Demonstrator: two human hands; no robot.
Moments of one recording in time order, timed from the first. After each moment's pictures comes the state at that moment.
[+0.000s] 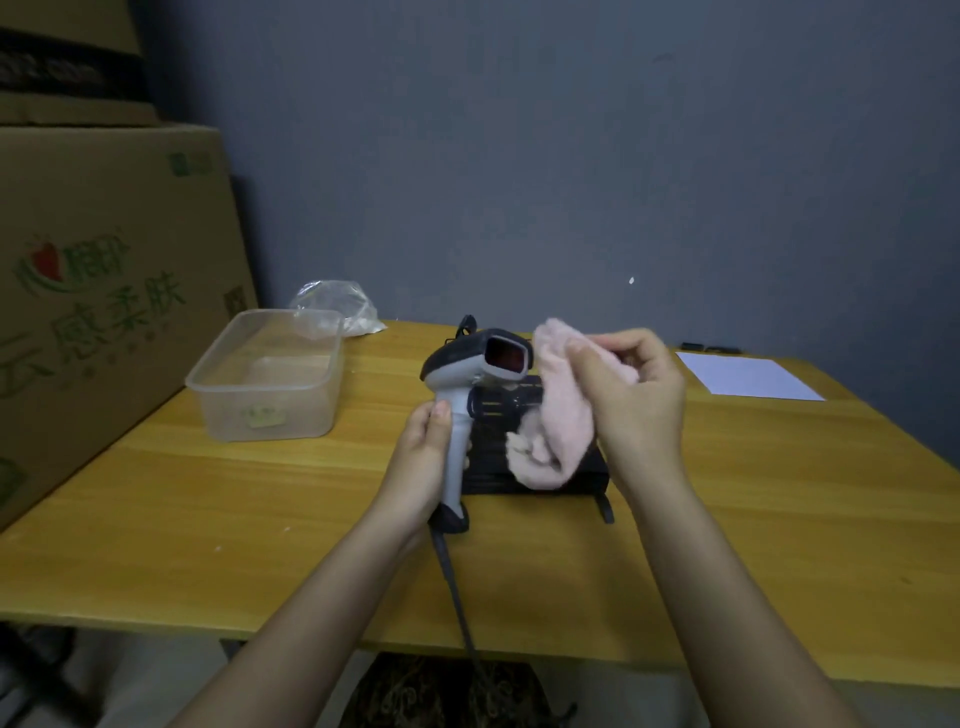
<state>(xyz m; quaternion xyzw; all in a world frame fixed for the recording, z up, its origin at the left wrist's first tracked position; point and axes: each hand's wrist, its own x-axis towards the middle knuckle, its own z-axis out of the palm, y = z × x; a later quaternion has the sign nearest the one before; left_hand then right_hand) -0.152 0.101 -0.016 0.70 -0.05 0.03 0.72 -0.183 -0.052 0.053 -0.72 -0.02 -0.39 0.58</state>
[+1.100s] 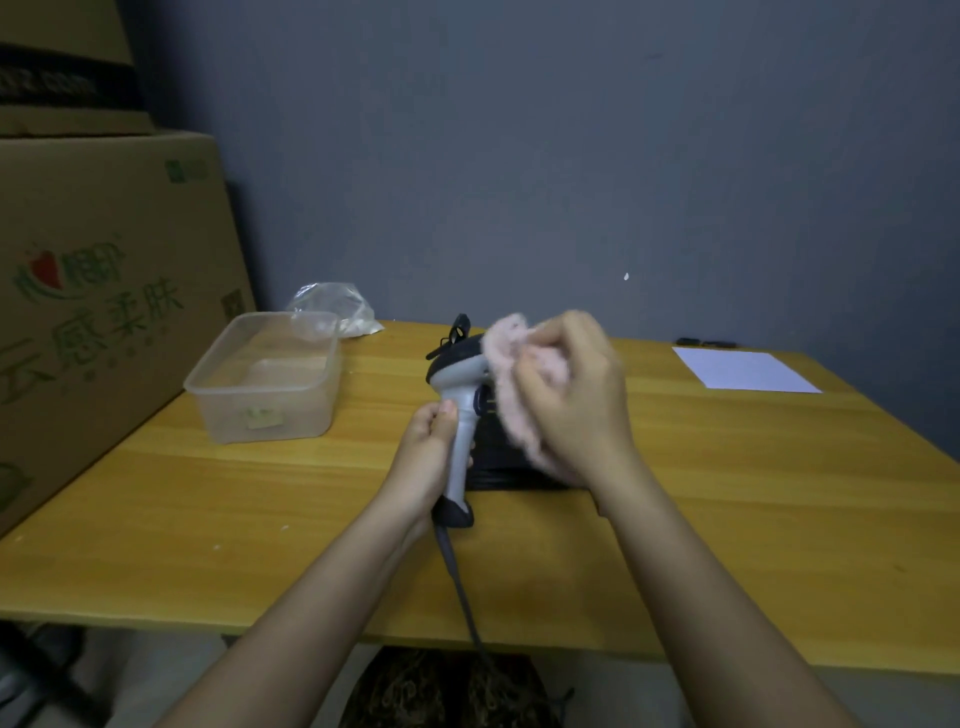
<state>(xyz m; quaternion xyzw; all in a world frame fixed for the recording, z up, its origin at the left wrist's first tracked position) -0.152 0.093 -0.011 0.67 -0.02 -0.01 0.74 -0.163 -0.052 0.045 -0.83 -0.12 -0.42 0.34</state>
